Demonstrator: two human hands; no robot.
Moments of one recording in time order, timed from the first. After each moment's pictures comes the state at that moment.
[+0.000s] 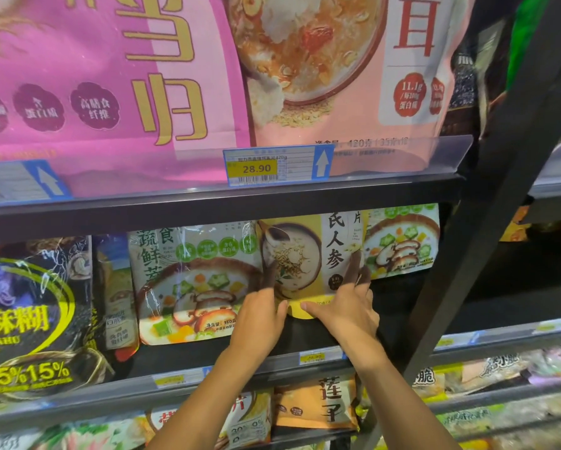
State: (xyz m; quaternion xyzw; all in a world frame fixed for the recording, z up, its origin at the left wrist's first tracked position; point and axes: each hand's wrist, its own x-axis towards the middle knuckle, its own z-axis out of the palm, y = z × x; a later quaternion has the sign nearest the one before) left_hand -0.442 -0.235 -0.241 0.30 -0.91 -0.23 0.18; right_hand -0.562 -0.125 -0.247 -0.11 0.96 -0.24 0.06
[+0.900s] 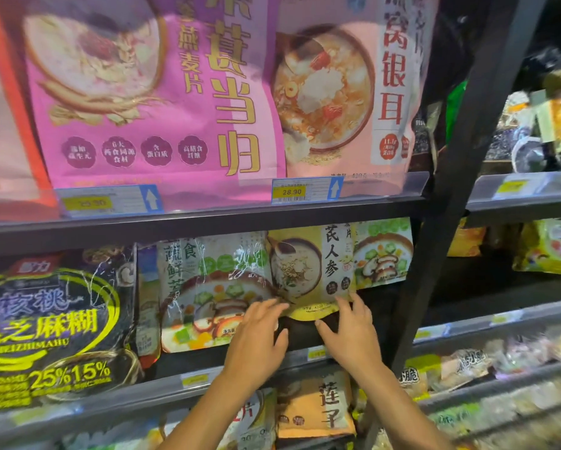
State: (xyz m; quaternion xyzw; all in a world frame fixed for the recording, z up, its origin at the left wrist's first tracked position) left_hand -0.371 -0.241 -0.243 0.14 -0.94 -0.21 0.22; right_hand -0.496 -0.080 -0.242 -0.24 0.93 -0.26 -0.05
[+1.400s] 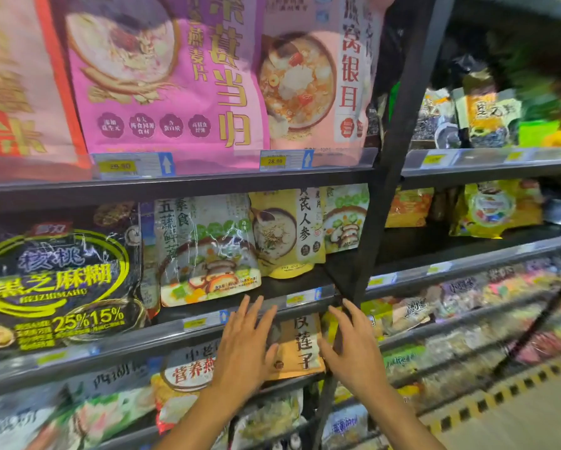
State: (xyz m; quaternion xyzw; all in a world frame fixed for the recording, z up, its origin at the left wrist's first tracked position) left_hand -0.272 -0.182 -0.285 0.11 -0.97 -0.10 0.18; right_hand -0.376 0.029 -0.272 -0.27 0.93 -0.25 -0.10
